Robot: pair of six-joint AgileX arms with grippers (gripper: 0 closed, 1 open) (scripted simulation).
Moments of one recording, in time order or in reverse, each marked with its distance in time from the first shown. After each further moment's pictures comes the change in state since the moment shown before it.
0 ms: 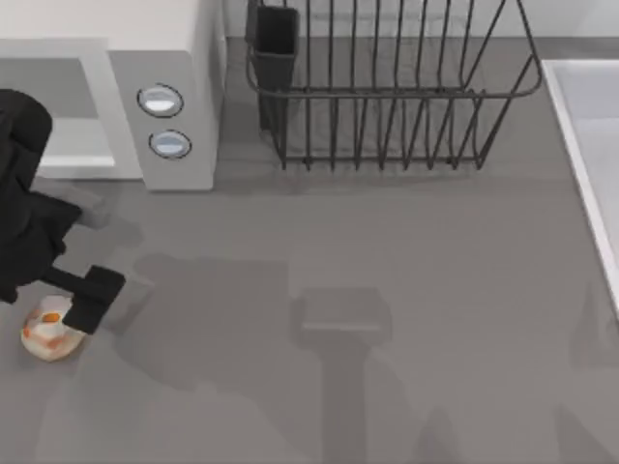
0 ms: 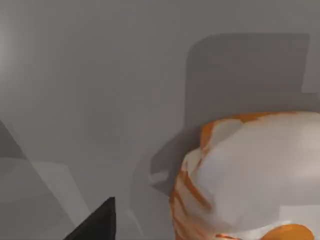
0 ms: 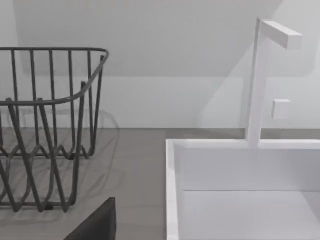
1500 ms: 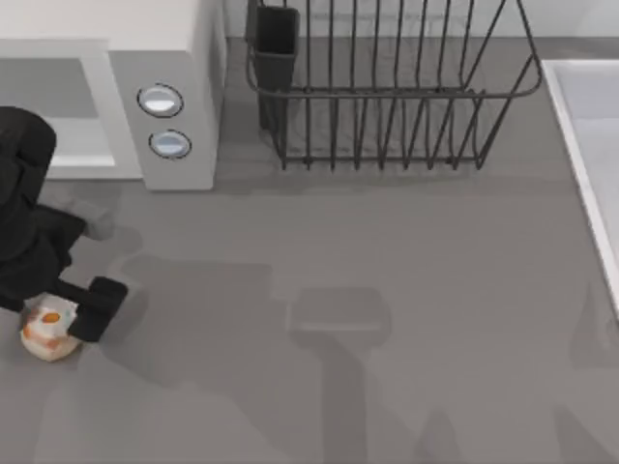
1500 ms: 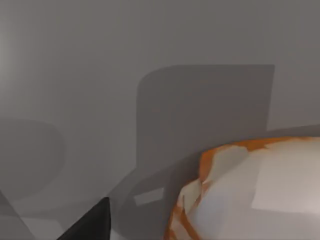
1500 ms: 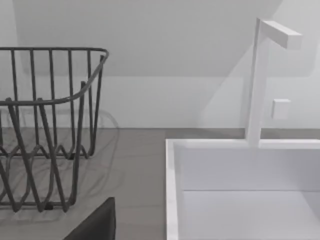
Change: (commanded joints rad) left arm 0.000 0.080 -0.070 0.143 0.000 0.002; right arm 0.000 0.000 0.000 0.000 0.000 0.000
